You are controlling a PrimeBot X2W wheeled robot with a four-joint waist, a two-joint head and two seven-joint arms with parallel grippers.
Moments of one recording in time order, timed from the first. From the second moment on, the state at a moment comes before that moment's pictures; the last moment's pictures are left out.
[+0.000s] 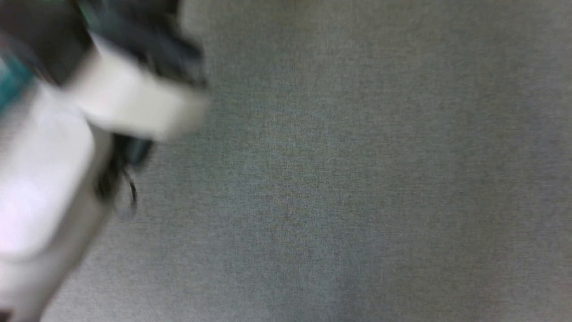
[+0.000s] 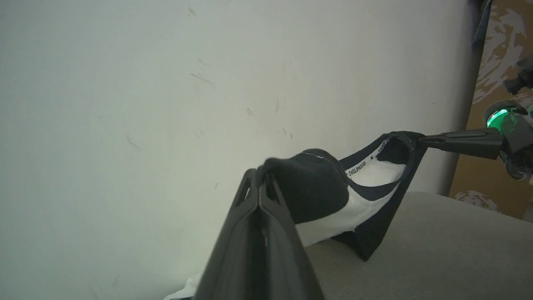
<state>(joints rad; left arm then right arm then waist) -0.97 0.56 -0.58 -0.18 -0.57 0.15 -0.15 -1.00 -0.75 0.37 0.04 0.56 0.13 0.06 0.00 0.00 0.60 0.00</state>
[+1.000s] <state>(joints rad) -0.17 0.65 -0.92 -0.14 -0.79 0.18 0.00 0.06 -0.62 0.29 -0.11 0.54 0.13 0.29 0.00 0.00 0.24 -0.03</state>
